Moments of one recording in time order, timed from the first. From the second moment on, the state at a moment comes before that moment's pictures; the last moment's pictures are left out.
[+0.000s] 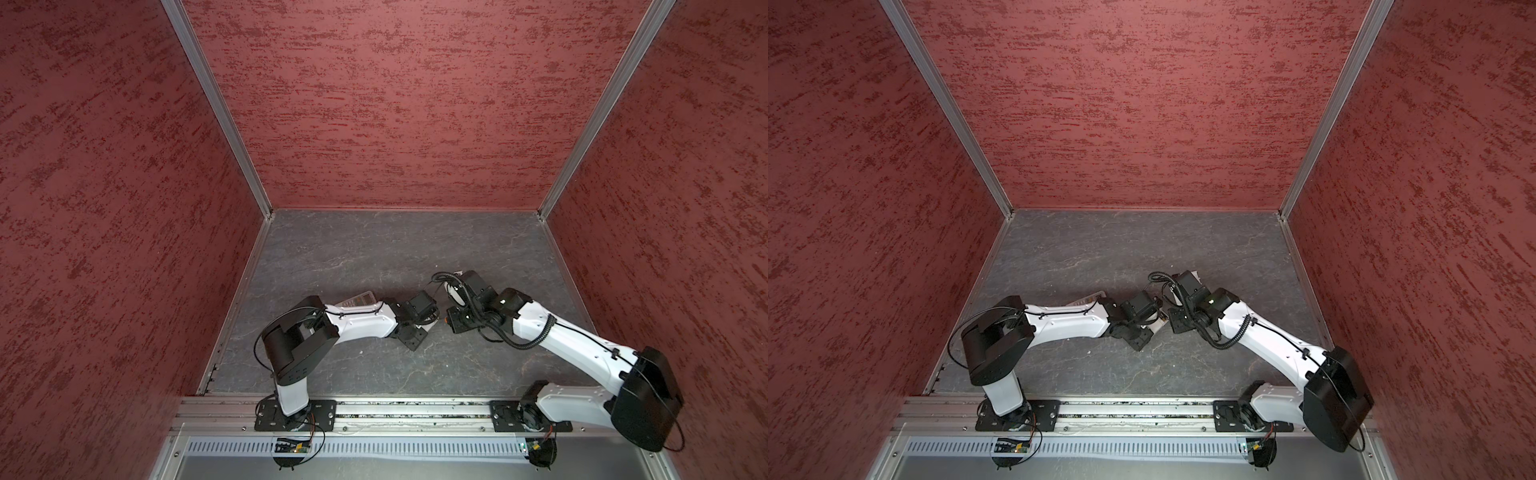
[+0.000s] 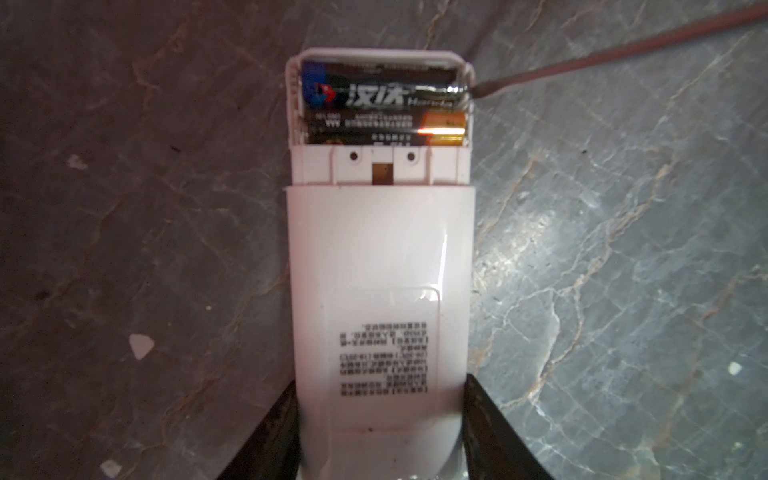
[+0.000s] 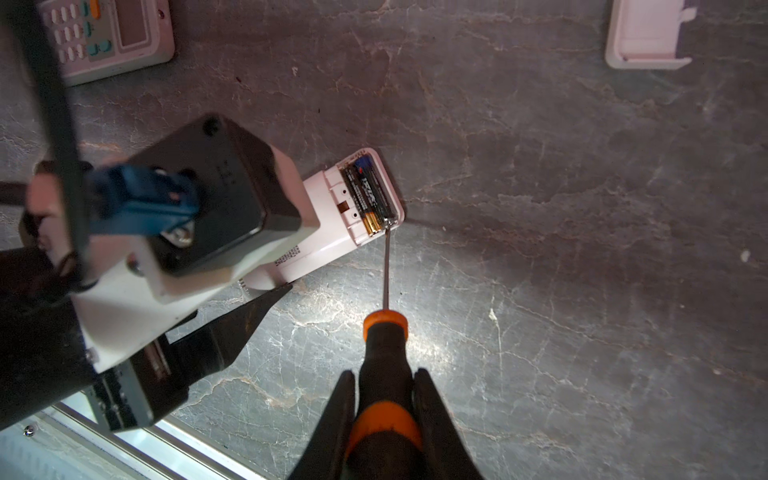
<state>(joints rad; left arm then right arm) -1.00 1.79 1.05 -0.50 -0.04 -0.22 0.69 1.26 0.90 -0.76 -0.04 0.39</state>
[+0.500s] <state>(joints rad) -1.02 1.79 1.05 -0.50 -0.02 -0.21 0.69 1.21 0.90 -0.73 -0.03 0.39</state>
